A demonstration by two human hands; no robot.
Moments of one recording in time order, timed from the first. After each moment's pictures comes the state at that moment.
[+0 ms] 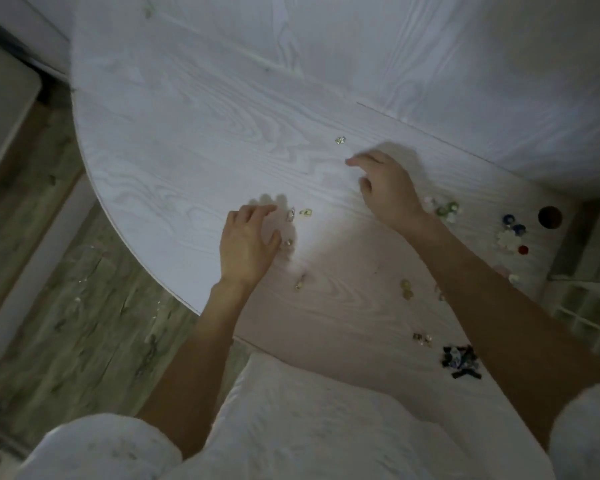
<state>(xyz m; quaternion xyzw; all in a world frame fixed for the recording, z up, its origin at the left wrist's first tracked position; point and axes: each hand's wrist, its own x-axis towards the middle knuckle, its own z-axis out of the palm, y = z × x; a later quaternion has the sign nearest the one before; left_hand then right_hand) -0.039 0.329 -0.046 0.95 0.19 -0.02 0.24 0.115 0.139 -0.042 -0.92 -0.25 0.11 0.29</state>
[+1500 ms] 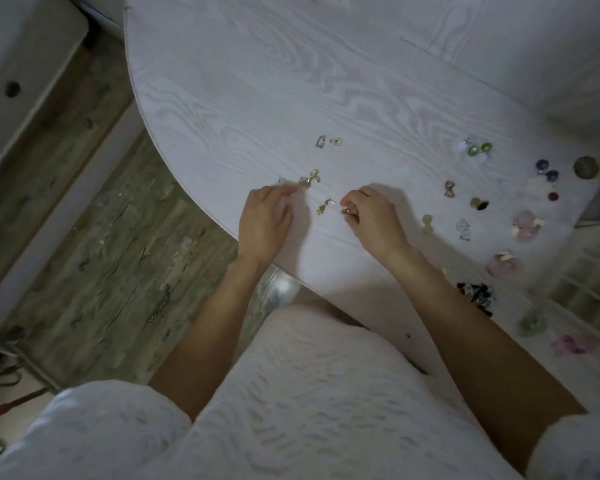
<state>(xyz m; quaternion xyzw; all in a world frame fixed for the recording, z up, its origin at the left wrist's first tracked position) -0.140 0.299 -0.047 0.92 0.21 0.05 0.31 -0.041 0.131 -0.065 -0.89 -0.28 0.18 0.31</state>
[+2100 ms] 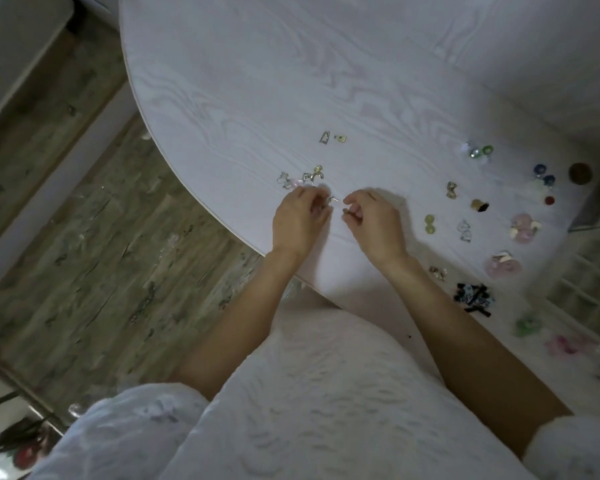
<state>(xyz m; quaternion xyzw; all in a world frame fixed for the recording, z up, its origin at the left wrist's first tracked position) -0.117 0.264 -0.067 0.90 0.24 0.01 0.36 -0.057 0.134 -0.063 -0.91 -0.23 0.14 0.31</state>
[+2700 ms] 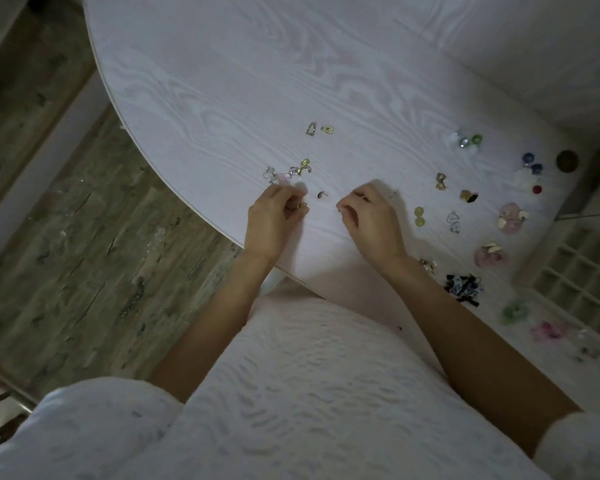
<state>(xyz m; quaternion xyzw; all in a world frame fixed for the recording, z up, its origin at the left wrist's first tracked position) -0.130 0.283 -0.068 0.91 0.22 0.02 0.37 -0.057 0.122 -0.065 -0.92 -0.28 0.11 0.26</state>
